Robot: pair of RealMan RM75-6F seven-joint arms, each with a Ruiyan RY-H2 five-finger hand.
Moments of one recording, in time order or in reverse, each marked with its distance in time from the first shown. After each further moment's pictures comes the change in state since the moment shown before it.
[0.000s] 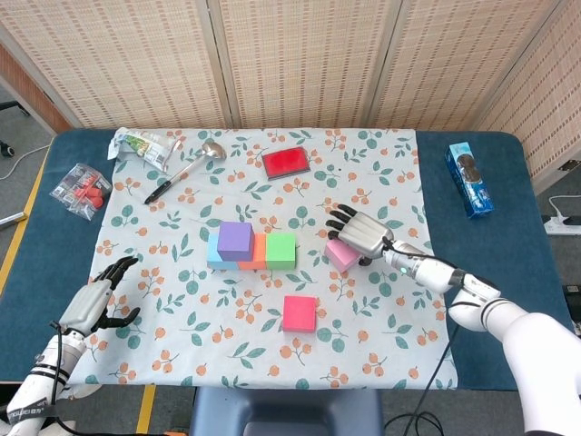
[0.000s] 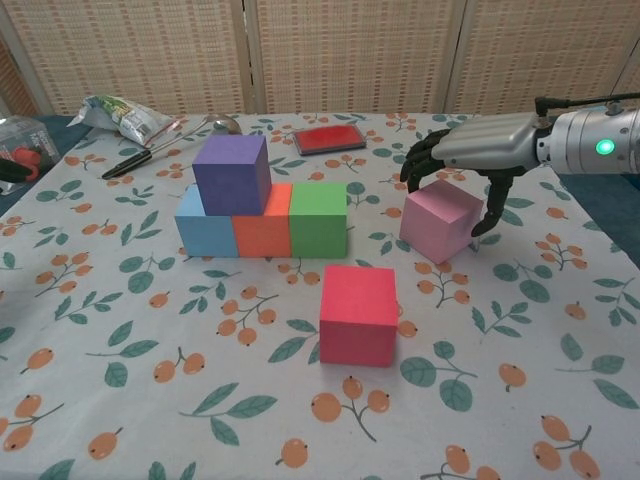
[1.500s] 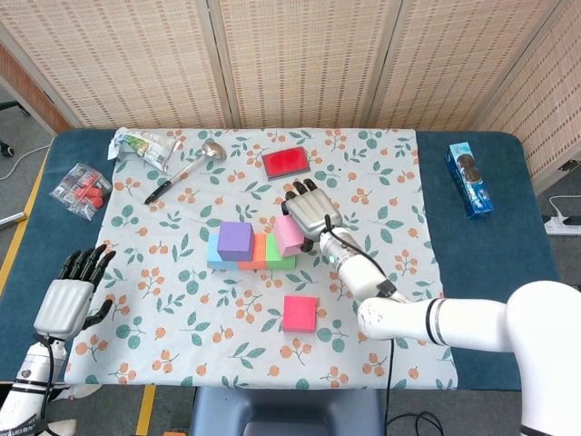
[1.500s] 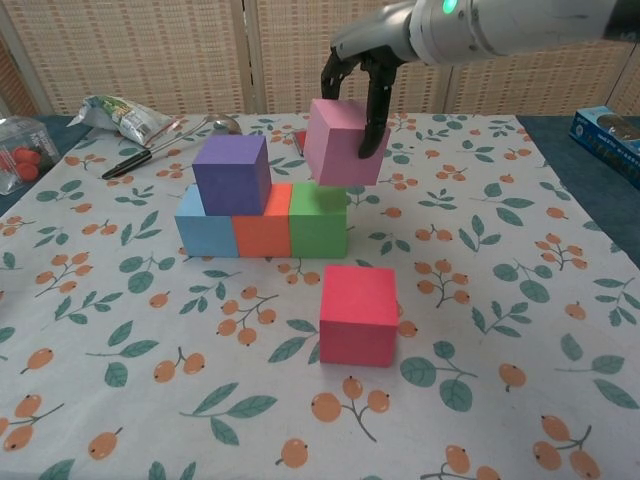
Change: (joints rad) left arm 0.091 -0.120 0.055 0.240 0.250 0.332 0.292; right arm 0.387 0.205 0.262 -0.815 1.511 -0.007 -1.093
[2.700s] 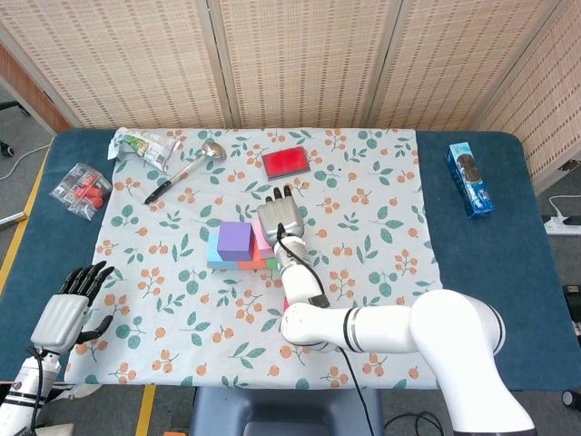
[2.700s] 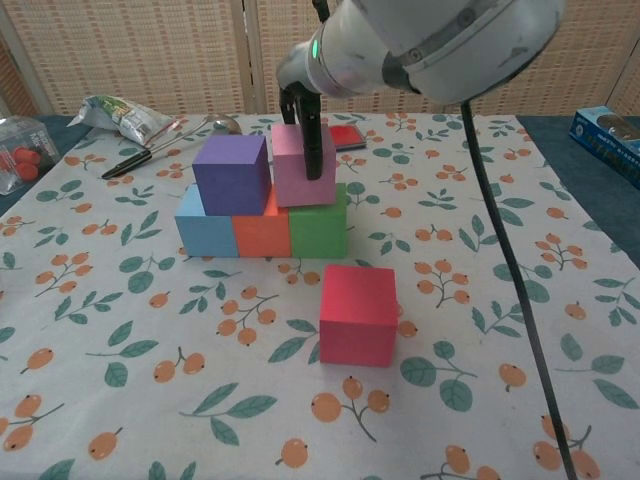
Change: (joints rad) left arm 0.046 -0.009 0.036 0.085 0.064 -0.031 -0.239; right arm 0.209 -0.288 0.127 0.215 0.444 0.218 -0.377
